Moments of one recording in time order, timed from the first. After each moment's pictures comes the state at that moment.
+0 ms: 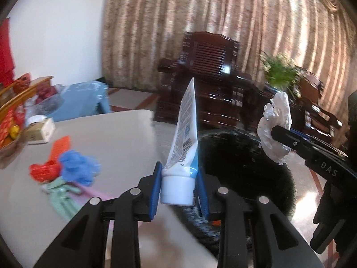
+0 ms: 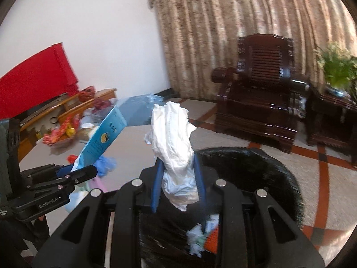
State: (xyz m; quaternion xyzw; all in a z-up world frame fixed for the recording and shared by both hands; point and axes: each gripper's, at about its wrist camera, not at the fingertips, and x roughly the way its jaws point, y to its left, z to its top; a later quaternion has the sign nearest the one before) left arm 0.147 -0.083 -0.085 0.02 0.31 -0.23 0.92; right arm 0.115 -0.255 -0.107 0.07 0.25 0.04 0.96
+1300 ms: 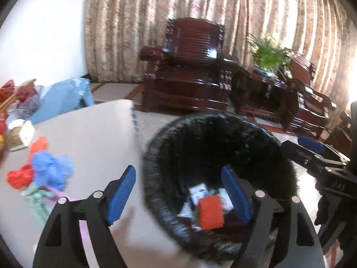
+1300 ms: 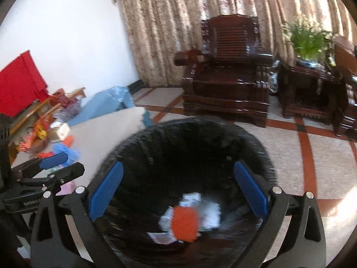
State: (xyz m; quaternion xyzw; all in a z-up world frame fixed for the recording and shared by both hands) left arm 0.159 -0.112 -0.110 0.05 0.33 -0.25 0.91; right arm 0.112 -0.282 -0.151 0.11 0.28 -0.01 0.95
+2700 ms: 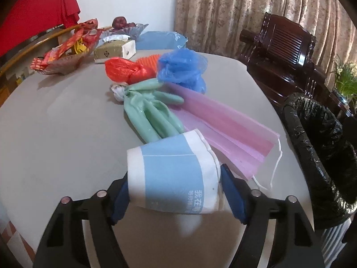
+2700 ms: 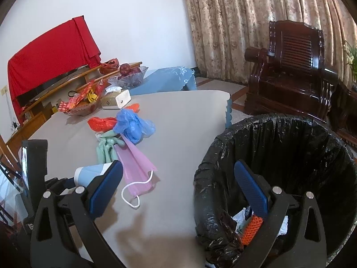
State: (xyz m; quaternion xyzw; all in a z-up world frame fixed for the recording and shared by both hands) left arm 0.136 0.053 -0.200 -0.04 0.41 0.00 0.91; right arm 0.140 -0.120 -0.168 0.04 0.30 0.14 0.94
